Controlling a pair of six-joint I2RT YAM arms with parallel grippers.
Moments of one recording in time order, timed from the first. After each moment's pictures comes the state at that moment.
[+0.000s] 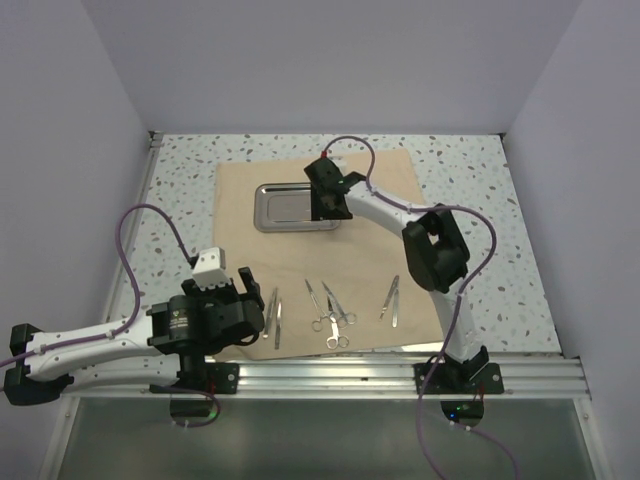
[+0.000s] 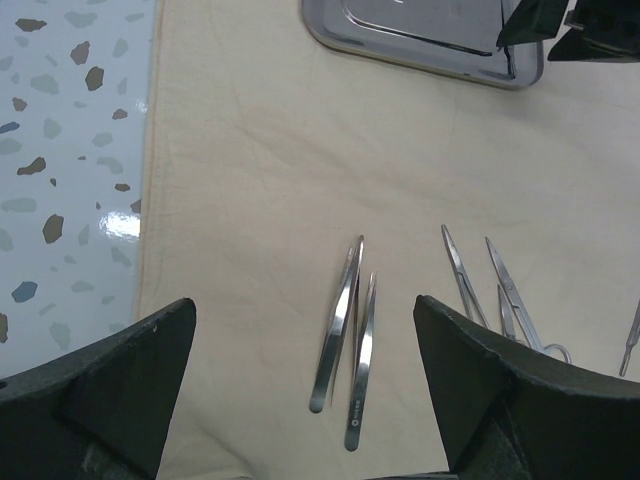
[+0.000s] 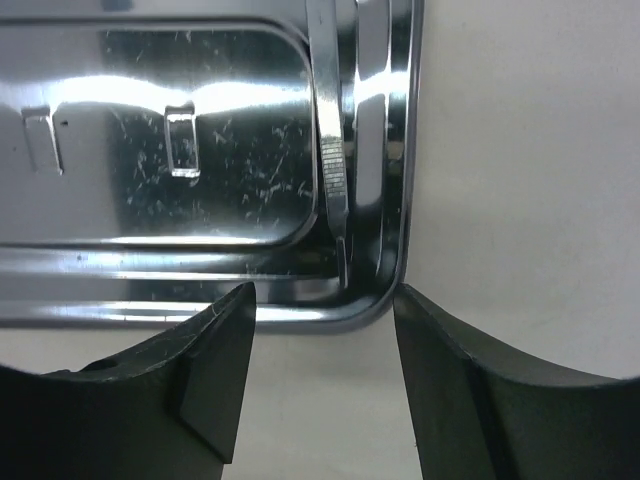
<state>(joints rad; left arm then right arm) -1.31 0.76 0.74 -1.14 -1.00 -1.37 0.67 2.17 1.76 -0.63 0.32 0.56</state>
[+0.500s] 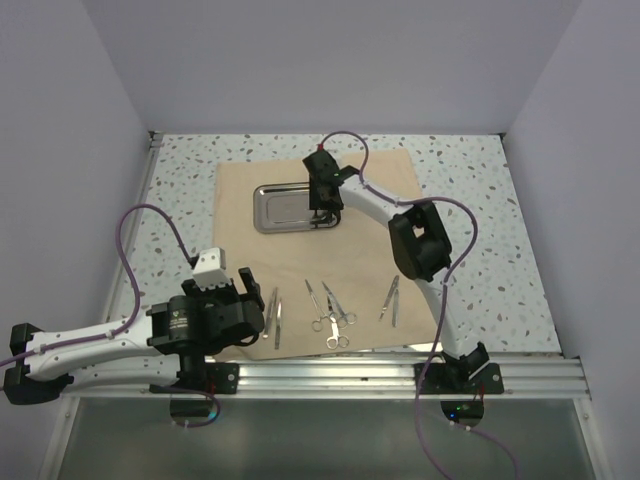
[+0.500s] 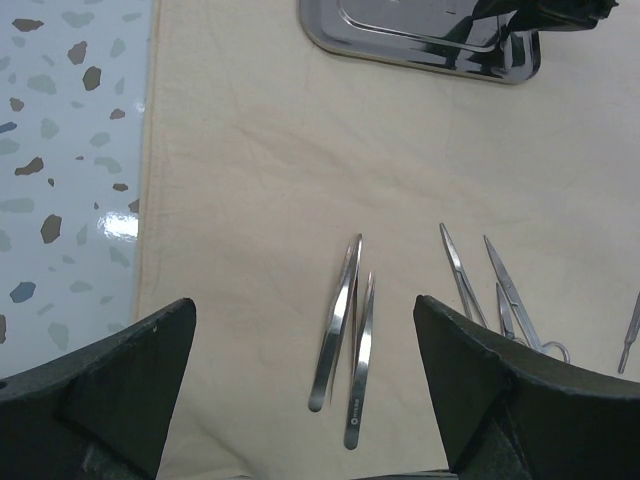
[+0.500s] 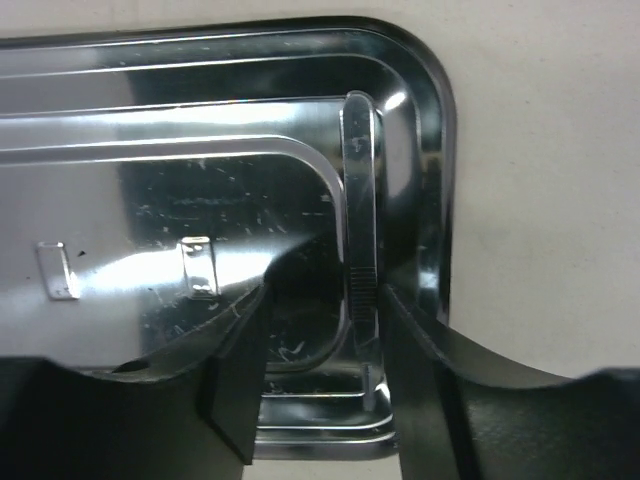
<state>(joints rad) -1.32 0.76 0.74 -1.14 -1.00 -1.37 0.62 2.39 2.00 -0.62 0.29 0.52</state>
